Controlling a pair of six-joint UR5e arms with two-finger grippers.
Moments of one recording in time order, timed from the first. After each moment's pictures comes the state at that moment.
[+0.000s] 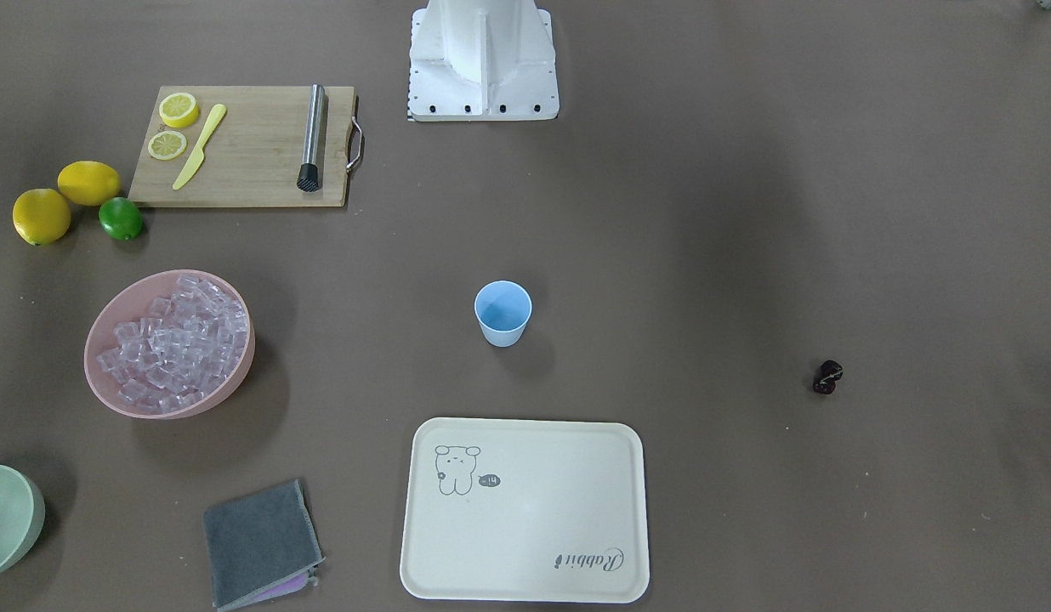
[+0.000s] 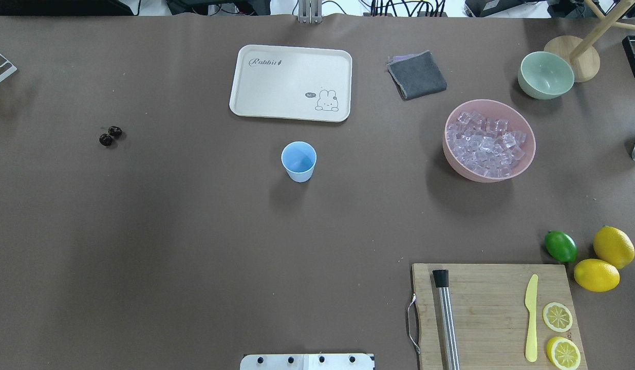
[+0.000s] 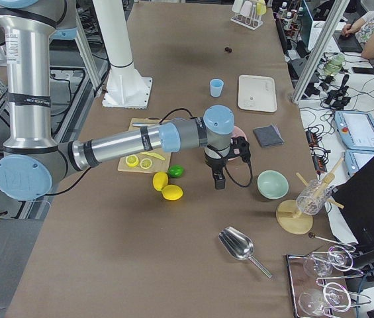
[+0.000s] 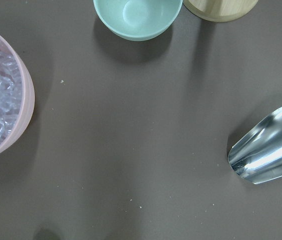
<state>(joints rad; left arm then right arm) -1.60 -1.64 -1.80 -1.56 -2.41 -0.12 1.45 -1.59 1.88 -1.62 2.35 0.04</state>
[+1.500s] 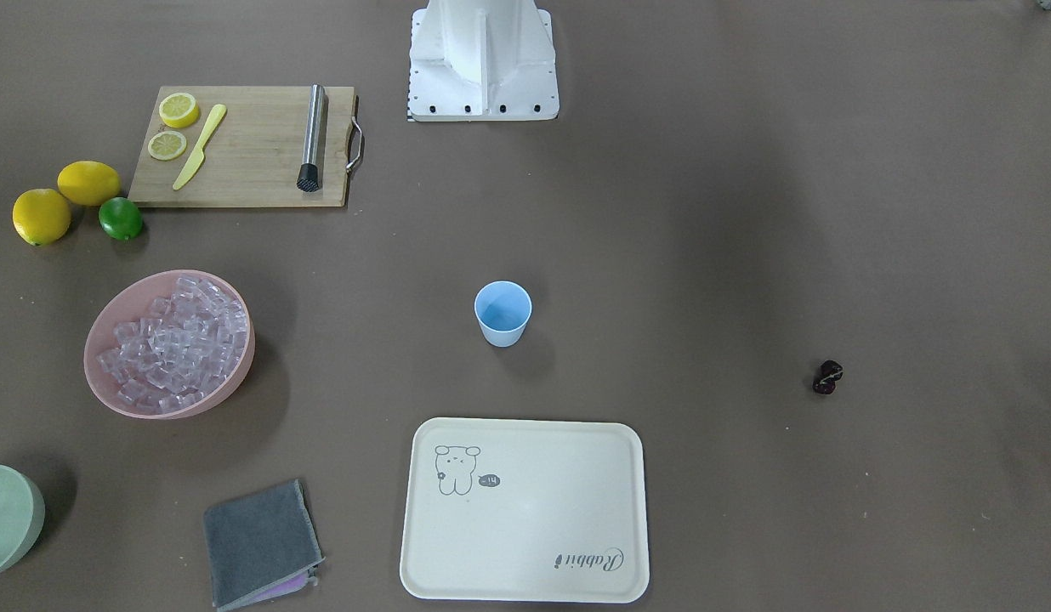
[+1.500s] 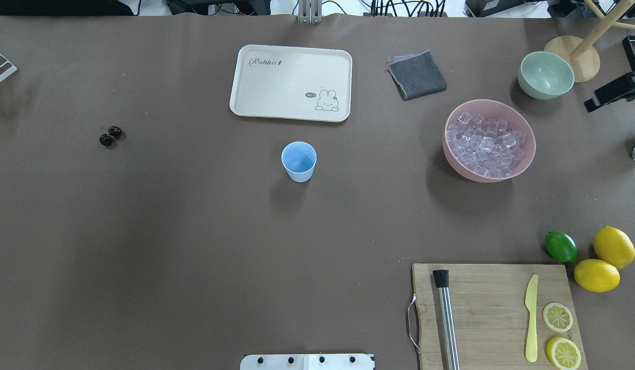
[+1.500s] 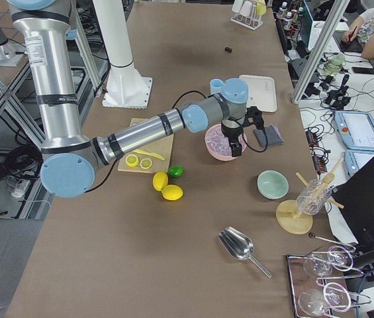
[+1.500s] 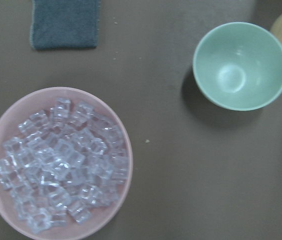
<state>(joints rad) -1.60 -1.62 -1.82 -1.57 -2.41 -0.12 1.23 -1.40 1.85 -1.52 2.36 0.28</state>
